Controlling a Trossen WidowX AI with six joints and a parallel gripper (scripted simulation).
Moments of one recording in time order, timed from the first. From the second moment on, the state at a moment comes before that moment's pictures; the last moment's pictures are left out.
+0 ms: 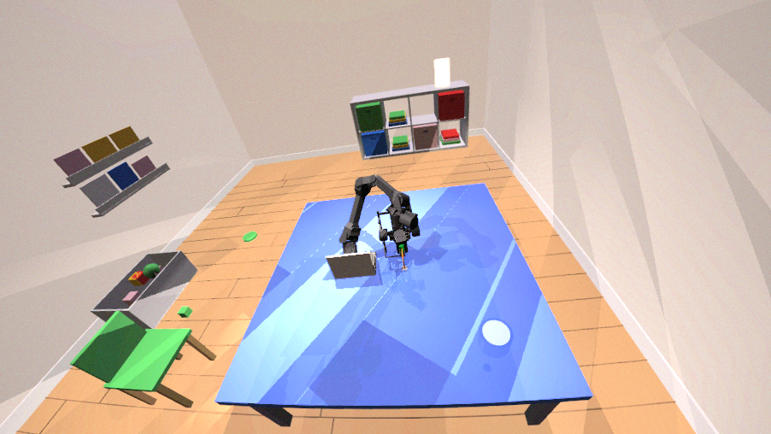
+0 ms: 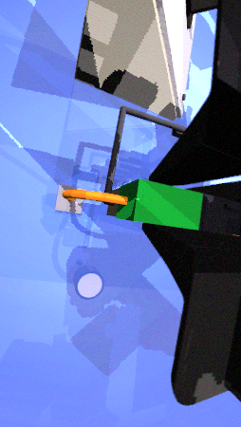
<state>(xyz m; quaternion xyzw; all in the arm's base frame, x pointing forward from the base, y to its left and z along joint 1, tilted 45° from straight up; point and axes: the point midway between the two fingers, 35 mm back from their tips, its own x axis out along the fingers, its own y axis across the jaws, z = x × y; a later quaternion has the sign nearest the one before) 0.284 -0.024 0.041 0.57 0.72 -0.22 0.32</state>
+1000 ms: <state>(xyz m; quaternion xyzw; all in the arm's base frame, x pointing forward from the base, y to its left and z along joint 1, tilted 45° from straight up) 0.289 -0.031 0.027 0.57 0.73 -0.21 0.30</state>
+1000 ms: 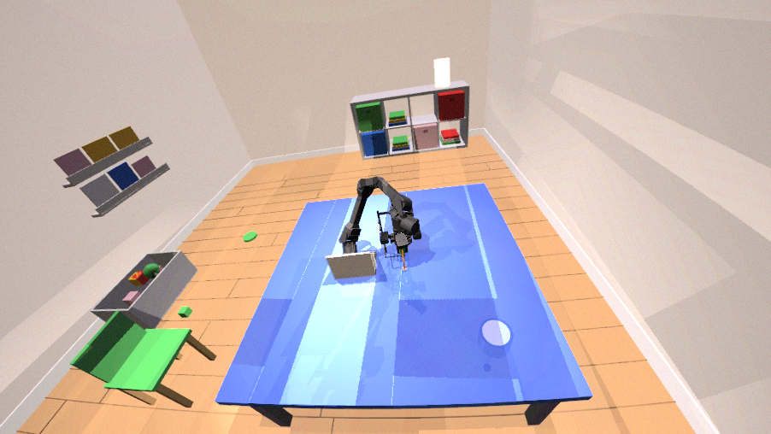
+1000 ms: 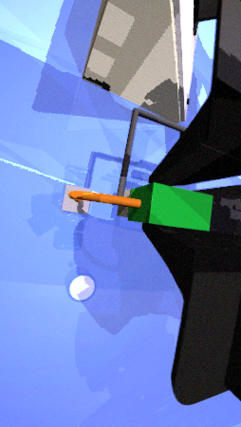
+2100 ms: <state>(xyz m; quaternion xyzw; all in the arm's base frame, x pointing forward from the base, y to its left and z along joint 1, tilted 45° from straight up) 0.299 -0.070 0.000 0.58 0.72 -0.23 0.31</state>
